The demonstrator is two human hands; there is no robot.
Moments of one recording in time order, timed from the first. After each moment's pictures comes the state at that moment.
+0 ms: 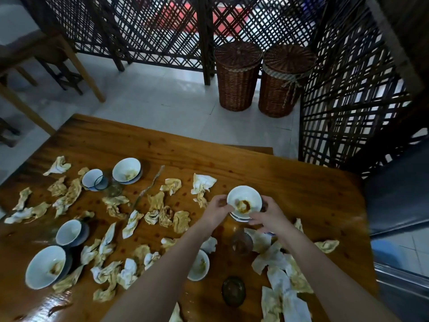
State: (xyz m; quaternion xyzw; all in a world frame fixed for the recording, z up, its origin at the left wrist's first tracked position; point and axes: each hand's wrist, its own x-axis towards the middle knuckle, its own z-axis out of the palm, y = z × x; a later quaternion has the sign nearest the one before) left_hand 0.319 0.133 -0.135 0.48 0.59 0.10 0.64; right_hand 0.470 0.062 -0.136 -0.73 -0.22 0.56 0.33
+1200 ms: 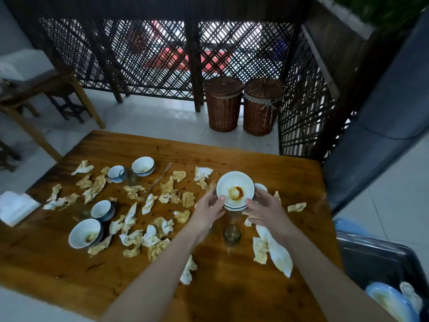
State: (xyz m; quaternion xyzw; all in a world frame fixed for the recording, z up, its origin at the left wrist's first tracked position) left_hand 0.231 -0.007 -0.034 0.54 0.42 0.24 0.69; right_hand 0.392 -0.085 -0.037 -0.64 -0.28 0.50 0.51
